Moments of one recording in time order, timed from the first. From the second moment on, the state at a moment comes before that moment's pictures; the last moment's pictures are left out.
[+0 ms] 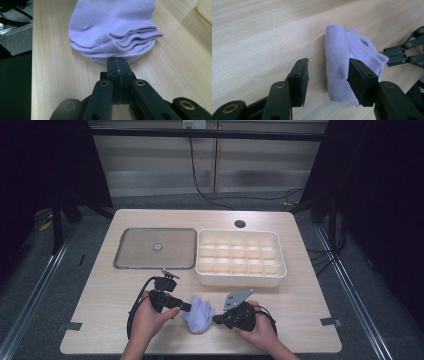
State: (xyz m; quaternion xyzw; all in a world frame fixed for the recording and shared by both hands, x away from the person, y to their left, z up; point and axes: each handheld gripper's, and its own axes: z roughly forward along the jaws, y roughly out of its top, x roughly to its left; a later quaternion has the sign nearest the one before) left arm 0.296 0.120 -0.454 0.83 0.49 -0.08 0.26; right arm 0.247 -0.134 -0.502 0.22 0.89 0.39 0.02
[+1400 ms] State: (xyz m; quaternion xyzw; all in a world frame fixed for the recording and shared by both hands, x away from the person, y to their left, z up) left arm 0.291 0.113 -0.460 0.83 0.48 -0.12 0.26; right arm 0.246 -0.133 -0.501 0.22 0.89 0.39 0.02
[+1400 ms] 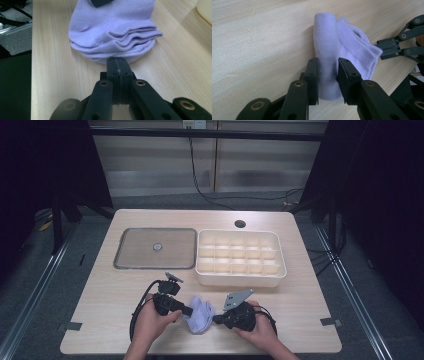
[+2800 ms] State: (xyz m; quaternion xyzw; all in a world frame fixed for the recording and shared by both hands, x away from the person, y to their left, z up) left arm 0.282 0.093 -0.445 0.84 0.46 -0.12 0.26; right arm 0.246 -0.133 -0.501 0.22 0.89 0.39 0.02
